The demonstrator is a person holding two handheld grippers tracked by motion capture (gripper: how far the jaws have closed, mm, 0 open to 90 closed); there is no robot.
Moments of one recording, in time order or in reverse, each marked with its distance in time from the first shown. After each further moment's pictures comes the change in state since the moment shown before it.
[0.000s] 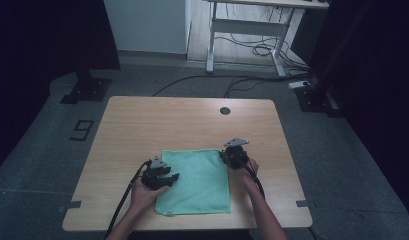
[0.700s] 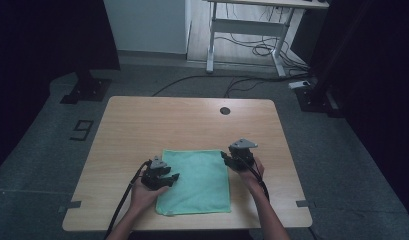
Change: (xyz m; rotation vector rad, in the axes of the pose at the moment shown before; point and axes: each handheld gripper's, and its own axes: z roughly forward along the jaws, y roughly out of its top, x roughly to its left) left arm 0.000 0.000 0.000 0.000 0.003 0.002; right arm 0.006 0.001 -0.040 -0.119 -0.034 0.023
